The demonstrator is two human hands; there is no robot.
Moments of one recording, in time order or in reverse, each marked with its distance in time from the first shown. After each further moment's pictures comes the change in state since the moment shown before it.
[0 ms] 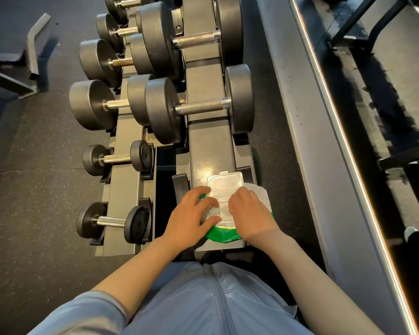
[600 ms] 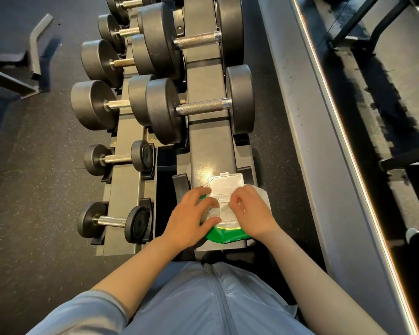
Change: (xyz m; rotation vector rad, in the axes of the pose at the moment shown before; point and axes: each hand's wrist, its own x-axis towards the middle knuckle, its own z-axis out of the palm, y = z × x) left_hand 0.000 -0.002 0.000 0.008 -0.011 0.011; right_hand 0.005 0.008 0.003 0.519 0.155 0.118
